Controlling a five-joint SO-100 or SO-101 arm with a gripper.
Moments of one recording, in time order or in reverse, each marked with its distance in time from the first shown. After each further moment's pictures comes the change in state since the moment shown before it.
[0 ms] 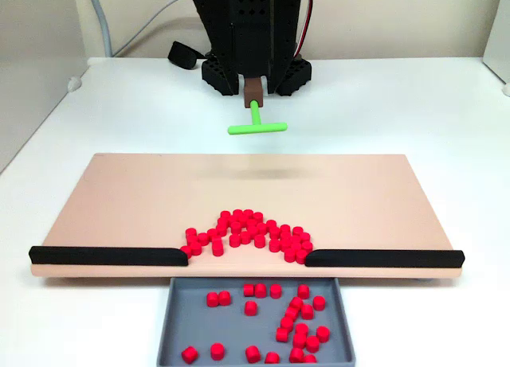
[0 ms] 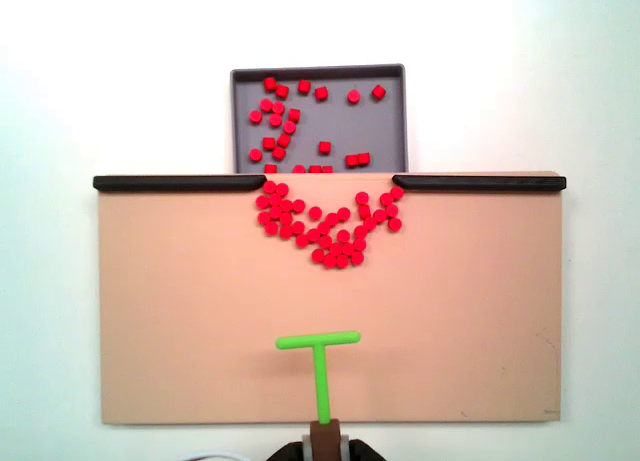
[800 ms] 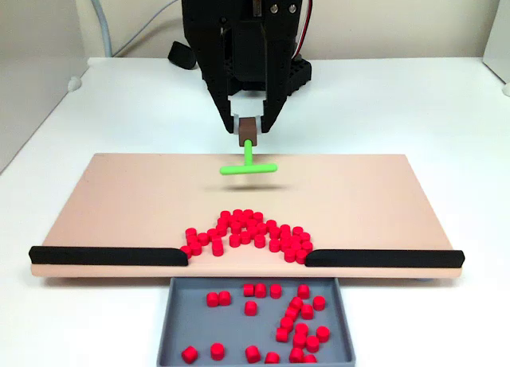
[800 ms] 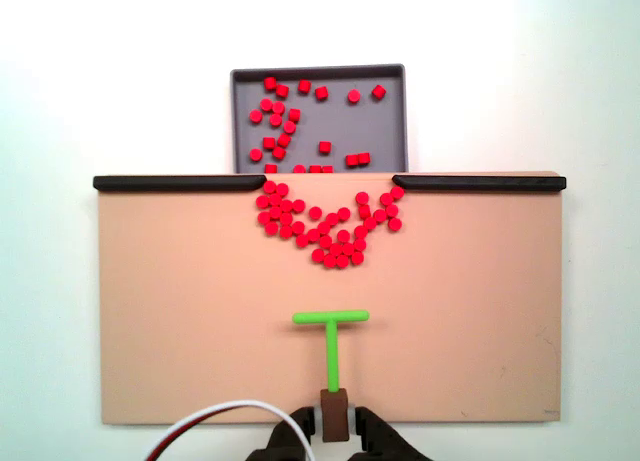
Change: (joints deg) arm 1.1 -2.0 10.1 -13.4 1.5
